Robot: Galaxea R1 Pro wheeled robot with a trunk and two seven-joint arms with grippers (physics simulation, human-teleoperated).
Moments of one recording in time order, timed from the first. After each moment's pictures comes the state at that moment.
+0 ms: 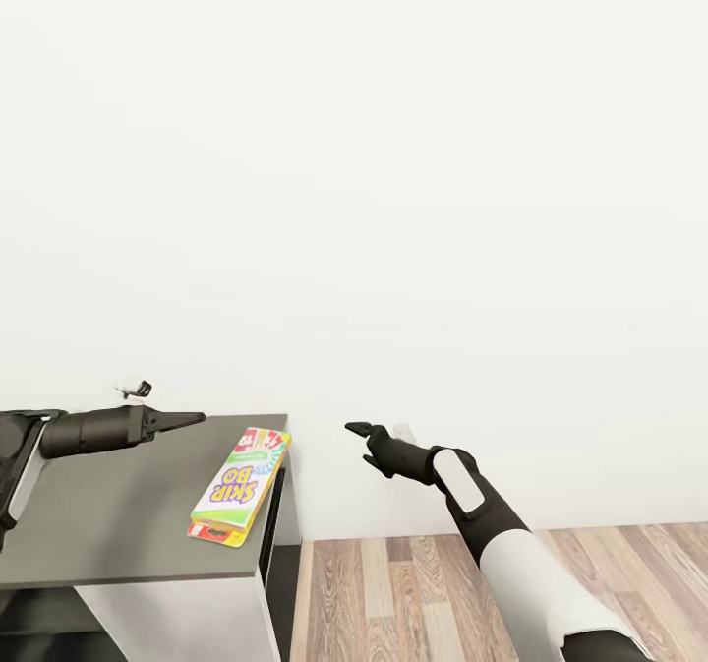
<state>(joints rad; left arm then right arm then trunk) -0.63 0.44 0.20 -1.21 0.08 1.03 -1.57 -0.74 0.14 0.04 -0.63 -0.93 0.67 0.22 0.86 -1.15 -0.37</state>
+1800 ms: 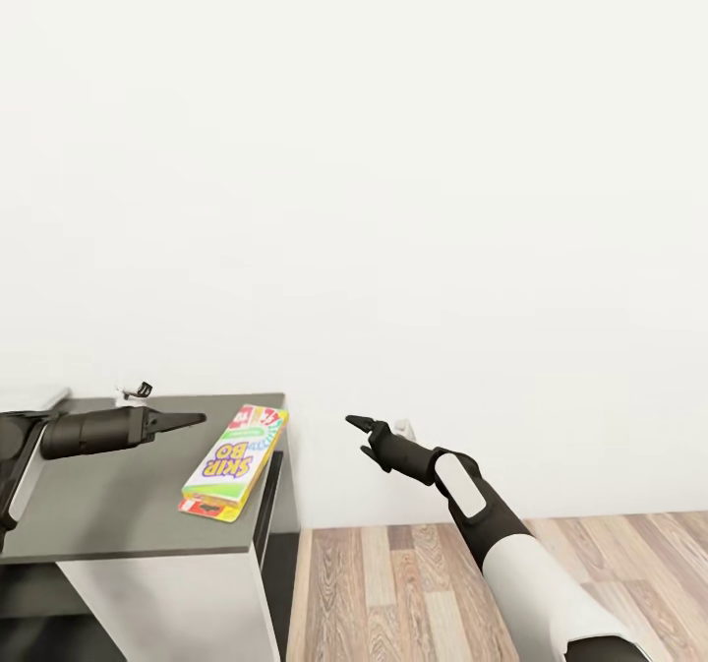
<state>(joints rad) -0.63 0.44 0.20 -1.21 0.08 1.02 -1.57 -0.73 0.13 0.05 -0.63 -0.92 0.63 0.36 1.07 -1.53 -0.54</state>
